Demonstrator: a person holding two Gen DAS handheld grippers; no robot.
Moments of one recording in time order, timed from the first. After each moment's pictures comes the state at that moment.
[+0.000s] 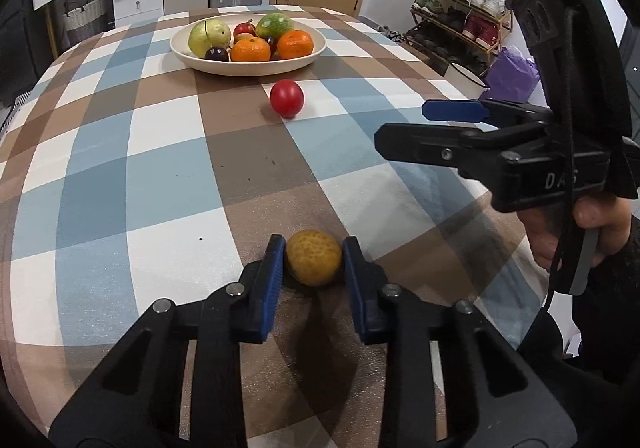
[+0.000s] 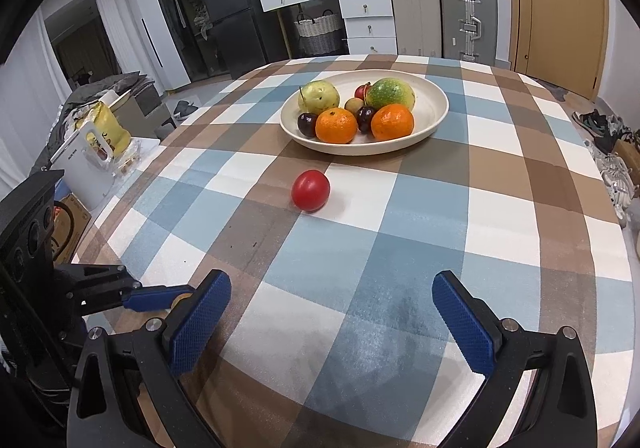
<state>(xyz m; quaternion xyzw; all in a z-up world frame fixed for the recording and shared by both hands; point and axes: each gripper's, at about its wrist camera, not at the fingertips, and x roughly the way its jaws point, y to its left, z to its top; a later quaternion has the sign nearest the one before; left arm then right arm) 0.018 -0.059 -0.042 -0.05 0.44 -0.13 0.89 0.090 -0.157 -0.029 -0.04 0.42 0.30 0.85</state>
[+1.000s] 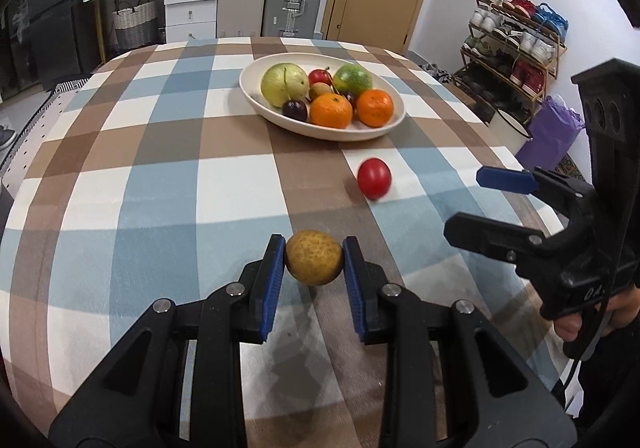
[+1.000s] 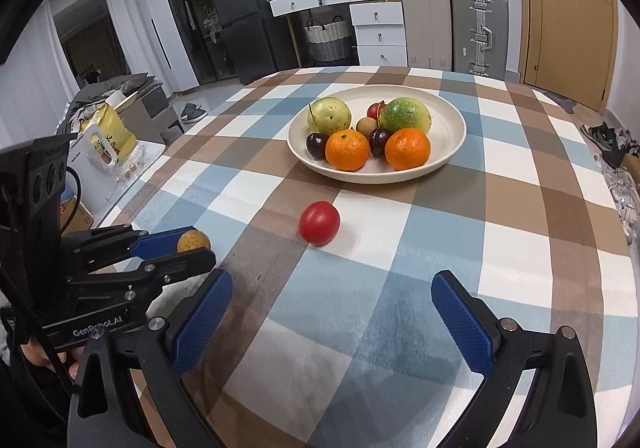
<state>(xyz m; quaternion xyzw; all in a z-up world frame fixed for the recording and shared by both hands) 0.066 -0.014 -0.024 -0.08 0.40 -0.04 0.91 0.111 -0.138 -0.025 -0.05 0.41 0.32 0.85</state>
